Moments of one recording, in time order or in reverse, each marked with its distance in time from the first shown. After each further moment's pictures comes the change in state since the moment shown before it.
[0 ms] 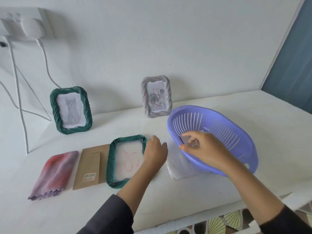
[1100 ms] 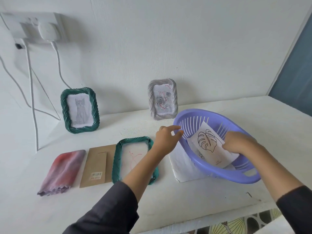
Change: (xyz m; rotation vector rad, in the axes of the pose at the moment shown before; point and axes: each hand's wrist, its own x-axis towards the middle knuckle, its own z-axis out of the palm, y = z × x) left_hand 0.012 0.028 -0.022 -0.152 -0.095 0.232; right_hand 0.048 0.062 -0.036 -0.584 -0.180 0.446
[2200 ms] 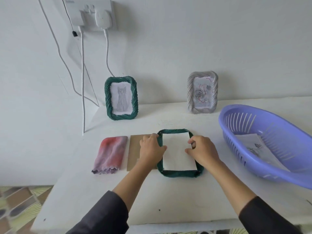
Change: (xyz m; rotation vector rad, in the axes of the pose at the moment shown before) left_hand -0.053 -0.124 -0.101 0.277 0.142 -0.338; right_hand -0.050 -0.201 0.071 0.566 0.193 -0.370
